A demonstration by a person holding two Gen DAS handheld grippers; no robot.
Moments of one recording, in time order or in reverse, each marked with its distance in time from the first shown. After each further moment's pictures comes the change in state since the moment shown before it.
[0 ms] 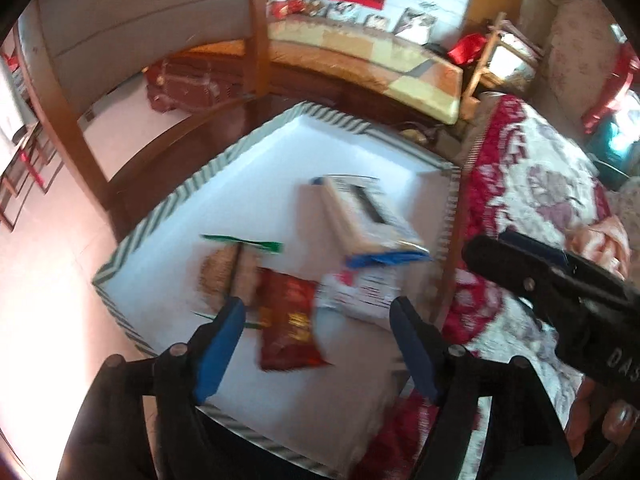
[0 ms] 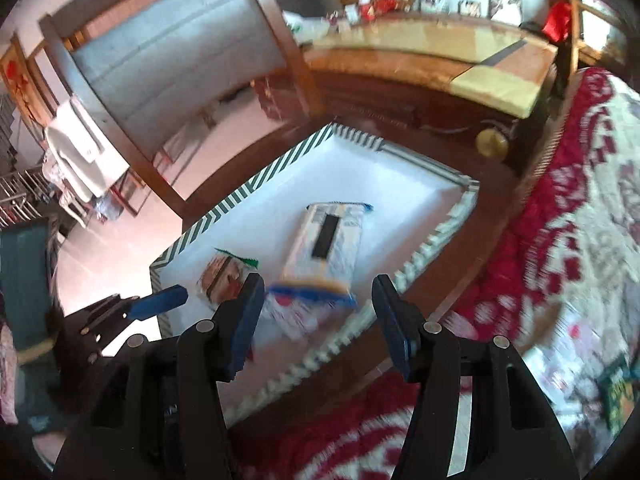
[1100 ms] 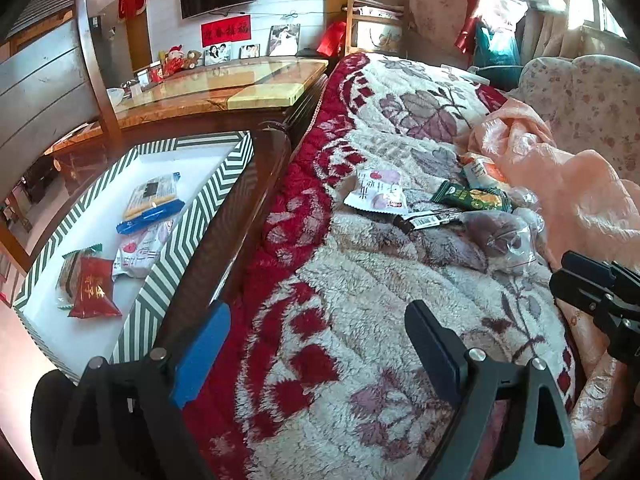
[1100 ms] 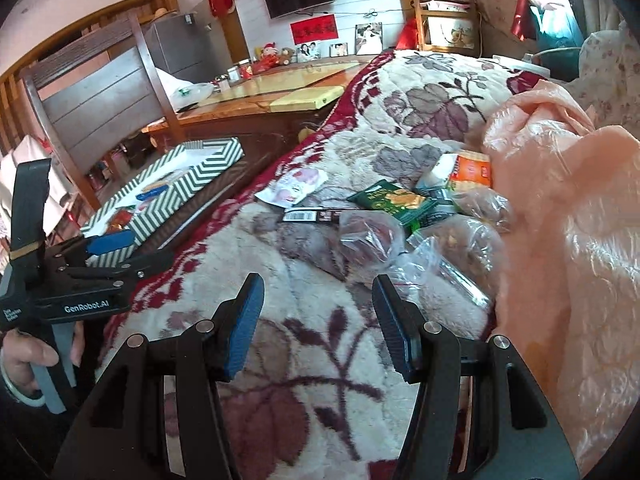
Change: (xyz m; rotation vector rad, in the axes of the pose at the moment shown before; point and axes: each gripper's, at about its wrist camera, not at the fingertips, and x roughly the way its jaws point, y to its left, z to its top) left arm -0.012 -0.142 -0.098 0.373 -0.125 -0.137; right arm -0.168 -0.129 -0.203 0.178 -0.225 -0.325
